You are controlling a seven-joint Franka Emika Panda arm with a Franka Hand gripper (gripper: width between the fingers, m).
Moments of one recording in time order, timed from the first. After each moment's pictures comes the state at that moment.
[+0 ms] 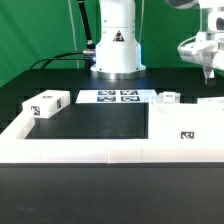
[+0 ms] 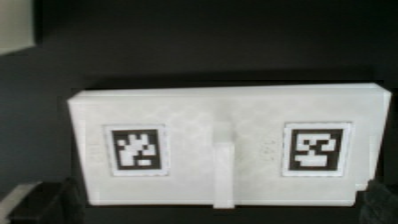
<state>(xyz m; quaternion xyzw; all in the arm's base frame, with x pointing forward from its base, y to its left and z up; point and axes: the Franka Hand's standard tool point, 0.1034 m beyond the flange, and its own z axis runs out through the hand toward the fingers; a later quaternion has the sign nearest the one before) 0.420 0.201 0.038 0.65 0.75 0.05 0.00</state>
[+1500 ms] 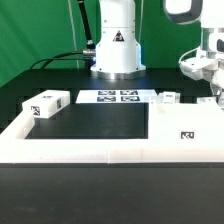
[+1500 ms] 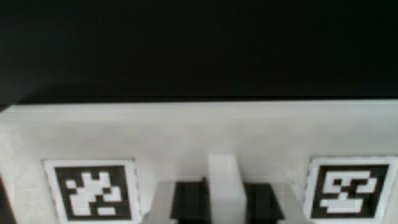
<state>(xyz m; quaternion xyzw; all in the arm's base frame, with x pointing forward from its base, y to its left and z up) 0.418 0.202 0.010 0.66 0.75 0.03 -0.01</state>
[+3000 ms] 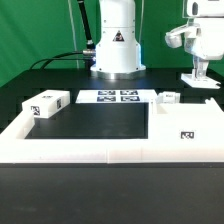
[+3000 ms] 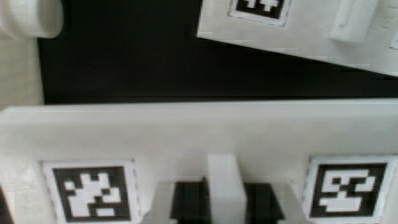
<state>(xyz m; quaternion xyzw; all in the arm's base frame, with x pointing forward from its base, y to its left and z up) 0.422 0.150 0.072 0.72 0.69 0.02 0.03</state>
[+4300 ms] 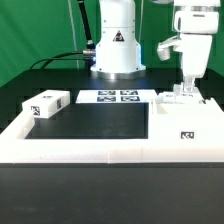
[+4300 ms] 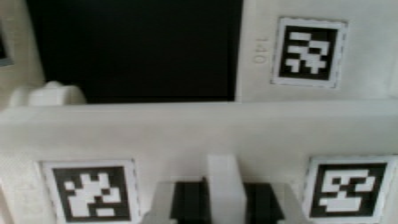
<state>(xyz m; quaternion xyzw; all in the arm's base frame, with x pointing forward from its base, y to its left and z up) 0.447 0.121 0.050 0.77 0.64 0.00 0.02</state>
